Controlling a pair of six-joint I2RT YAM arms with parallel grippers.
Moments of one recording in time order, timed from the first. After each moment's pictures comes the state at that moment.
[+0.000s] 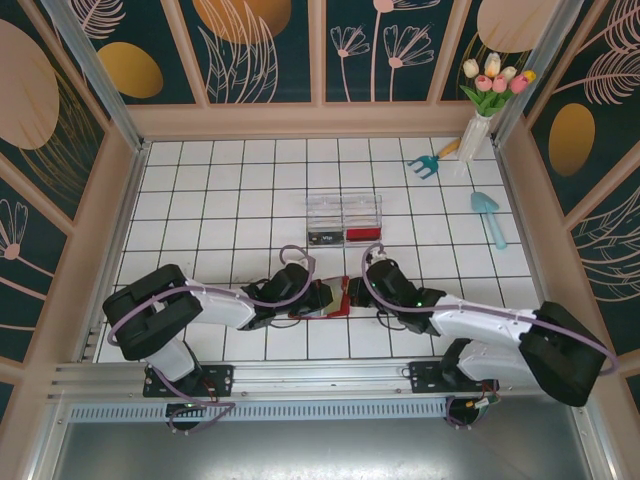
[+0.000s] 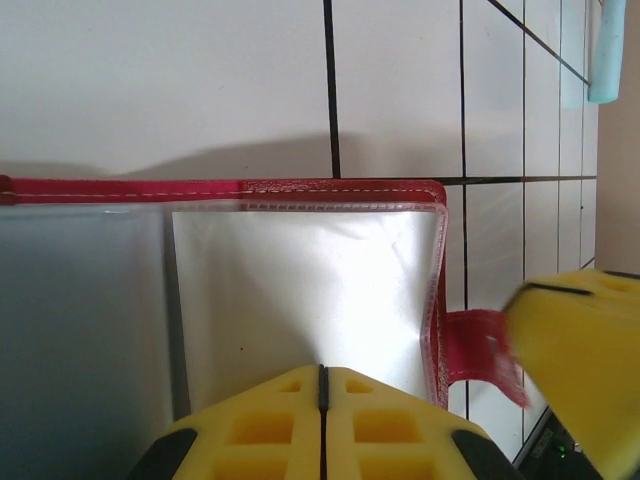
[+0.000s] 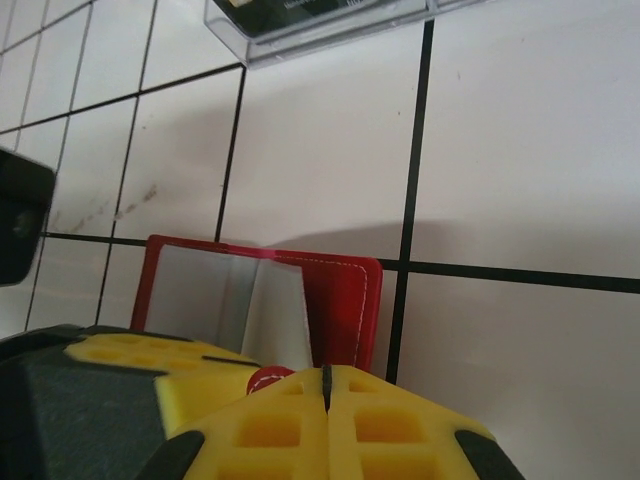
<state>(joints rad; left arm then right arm) -0.98 1.62 0.51 0.46 0.13 -1.16 0.90 1.17 0.38 0.08 0.05 0.86</state>
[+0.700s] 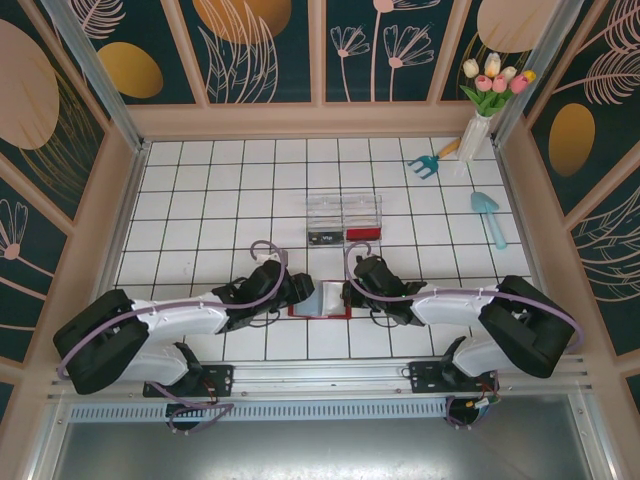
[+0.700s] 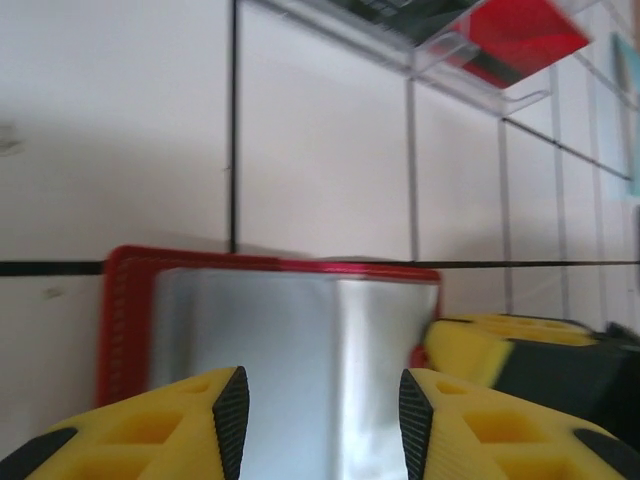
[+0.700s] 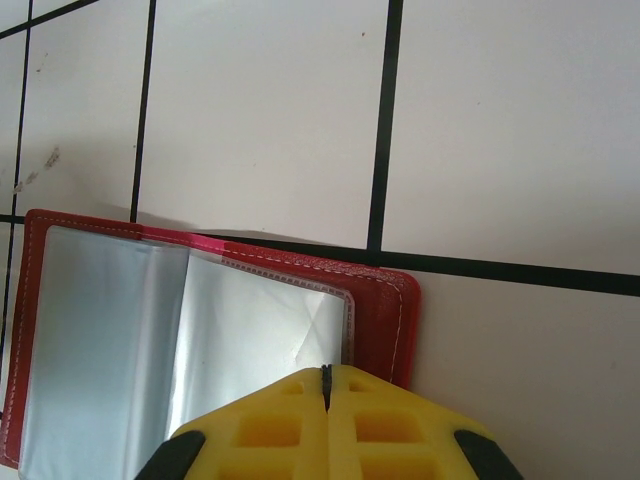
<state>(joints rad) -0.92 1.33 0.44 0.19 -0.04 -1.10 0.88 1.38 0.43 0.12 0.00 0.86</state>
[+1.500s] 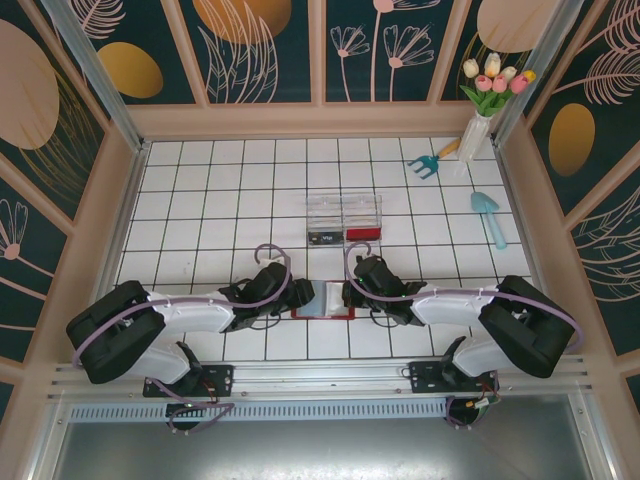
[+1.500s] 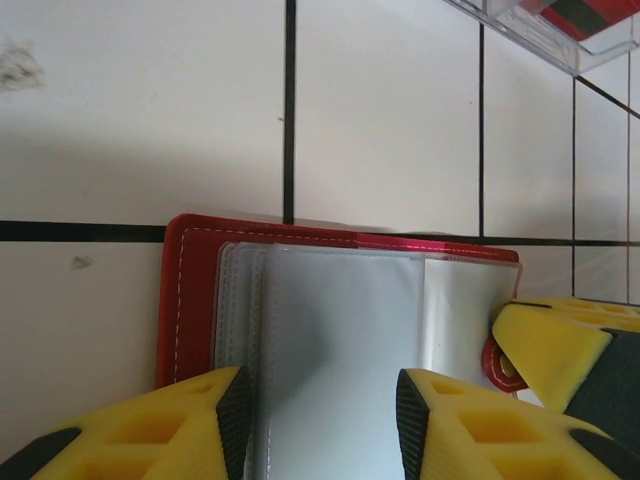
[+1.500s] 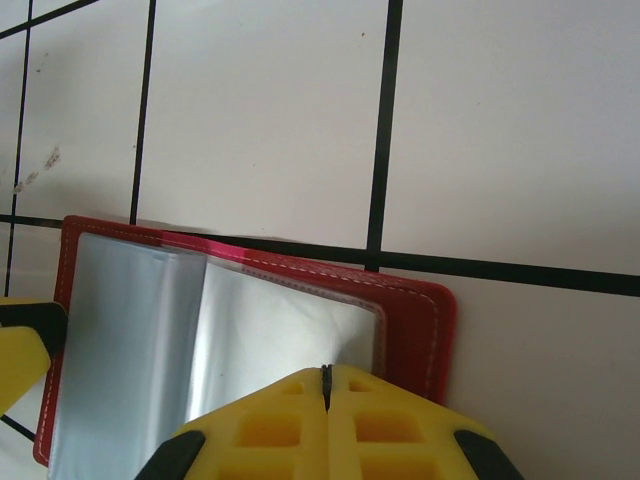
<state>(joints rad) -0.91 1.42 0.43 0.21 0.00 -1.10 0.88 1.38 0.43 0.12 0.00 0.86</state>
